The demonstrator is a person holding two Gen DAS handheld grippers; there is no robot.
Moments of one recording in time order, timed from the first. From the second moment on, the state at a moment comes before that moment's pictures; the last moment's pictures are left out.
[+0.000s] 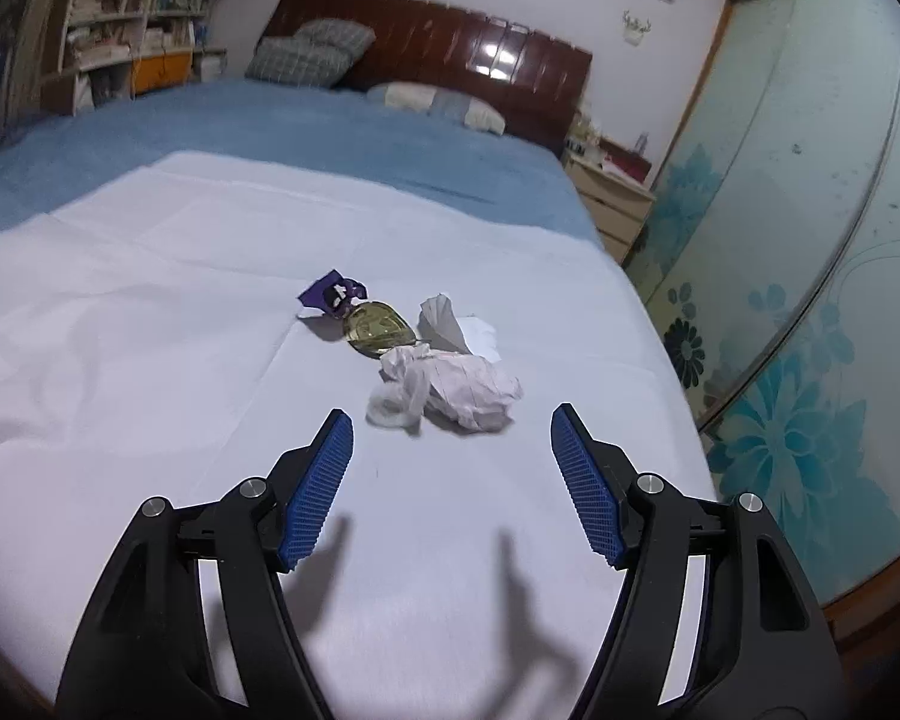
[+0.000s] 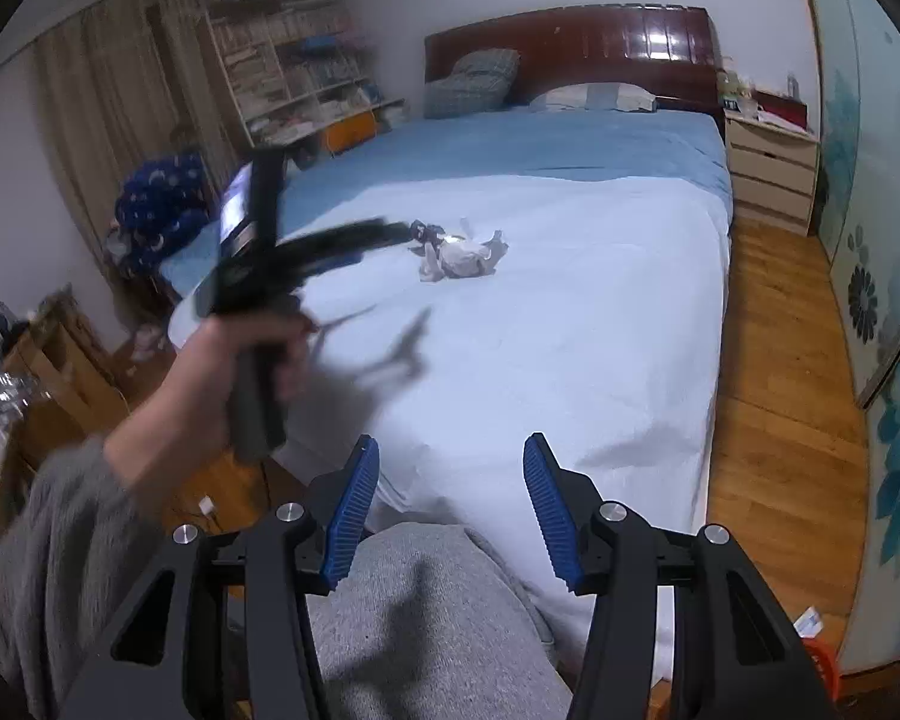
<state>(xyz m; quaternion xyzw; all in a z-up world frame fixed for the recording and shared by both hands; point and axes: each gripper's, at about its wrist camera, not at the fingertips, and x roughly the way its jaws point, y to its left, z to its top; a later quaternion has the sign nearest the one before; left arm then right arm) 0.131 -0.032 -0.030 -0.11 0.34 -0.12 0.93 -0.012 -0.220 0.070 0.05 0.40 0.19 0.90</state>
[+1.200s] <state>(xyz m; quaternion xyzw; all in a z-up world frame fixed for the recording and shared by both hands) 0.127 0.000 -0.028 -0.19 0.38 -0.13 0.90 0.125 -0.198 0.050 0.07 0.40 0.19 0.89</state>
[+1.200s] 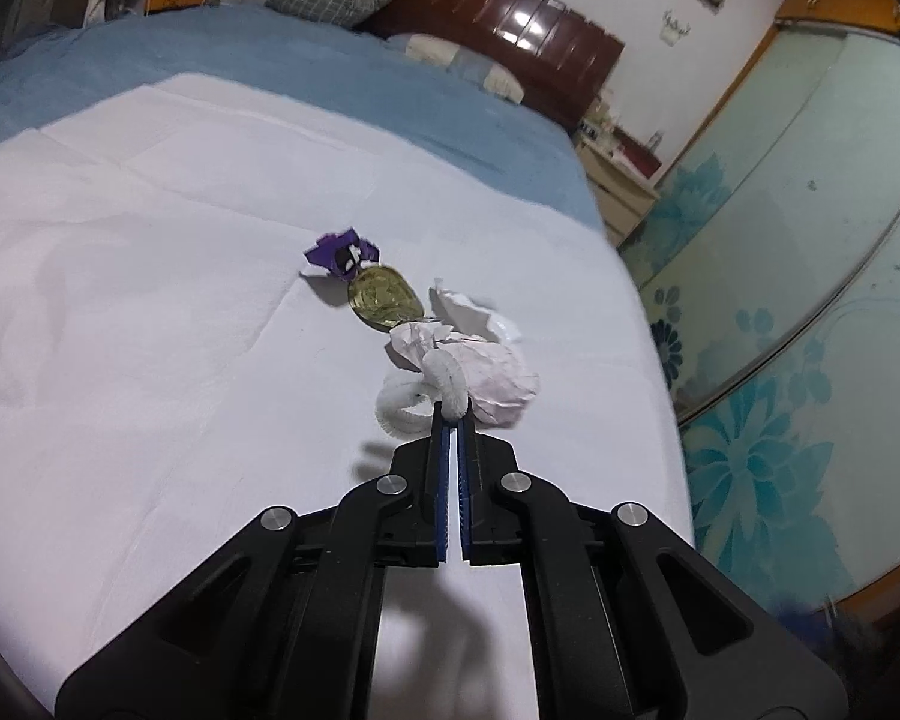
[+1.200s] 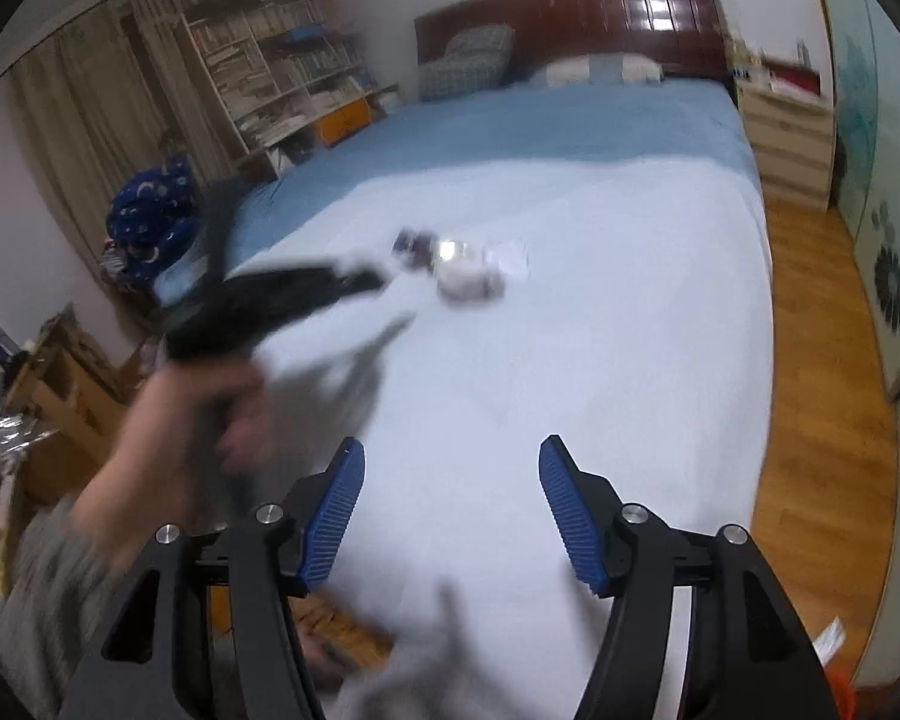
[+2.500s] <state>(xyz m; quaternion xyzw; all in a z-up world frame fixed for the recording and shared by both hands) 0.089 0.036 -0.024 -0.24 0.36 -0.11 0.89 0.335 -0.057 -0.026 -0.05 0.42 0.21 0.88</state>
